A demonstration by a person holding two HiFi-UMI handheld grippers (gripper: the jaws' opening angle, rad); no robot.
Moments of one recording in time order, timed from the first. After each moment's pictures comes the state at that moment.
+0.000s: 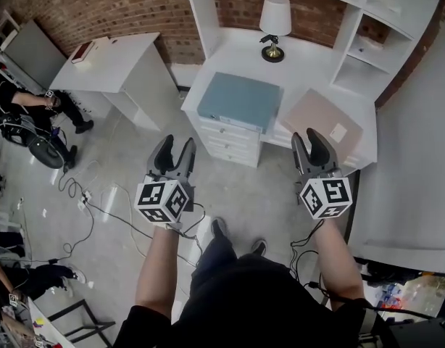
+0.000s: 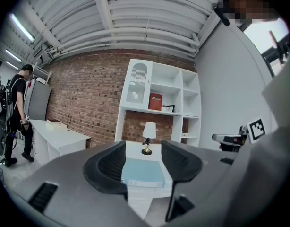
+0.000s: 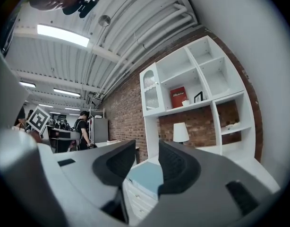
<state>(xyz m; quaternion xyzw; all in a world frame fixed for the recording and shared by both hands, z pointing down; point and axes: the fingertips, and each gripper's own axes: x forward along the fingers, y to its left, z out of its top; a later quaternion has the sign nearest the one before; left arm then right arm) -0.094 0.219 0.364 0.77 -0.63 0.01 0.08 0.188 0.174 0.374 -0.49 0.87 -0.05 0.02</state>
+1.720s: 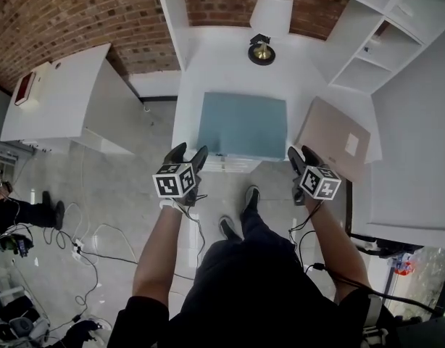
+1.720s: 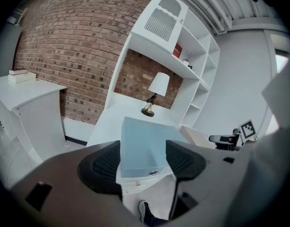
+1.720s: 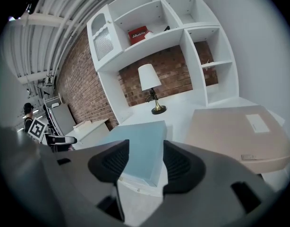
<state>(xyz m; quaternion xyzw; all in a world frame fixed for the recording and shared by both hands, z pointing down) -0.187 -0.060 0.601 0.82 -0.46 0.14 0.30 0.133 -0.014 0.608 -0.60 0.73 -0.30 -0.09</state>
